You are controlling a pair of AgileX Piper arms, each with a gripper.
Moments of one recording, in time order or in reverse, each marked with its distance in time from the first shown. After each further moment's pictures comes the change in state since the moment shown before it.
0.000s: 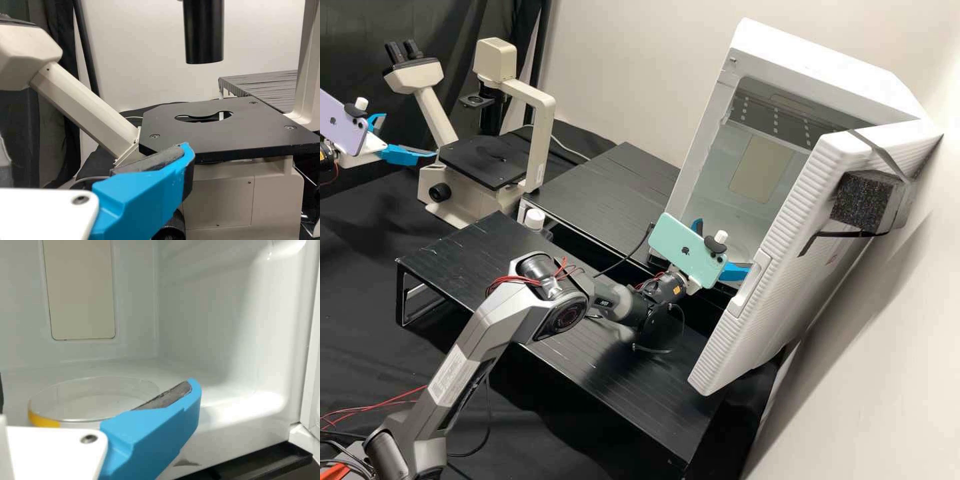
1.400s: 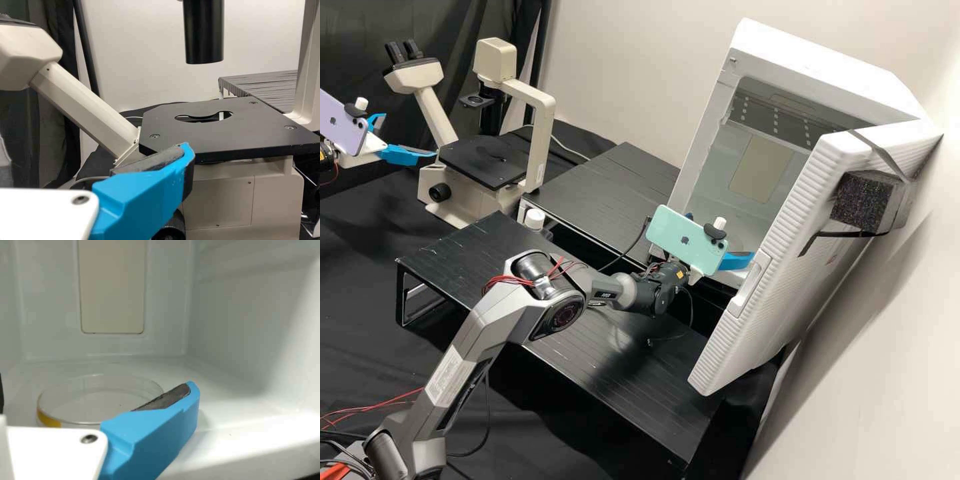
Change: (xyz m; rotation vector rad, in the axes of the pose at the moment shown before) left arm 0.000 0.000 0.000 0.000 0.000 0.000; right arm 0.011 0.003 -0.017 -0.068 -0.052 -0.189
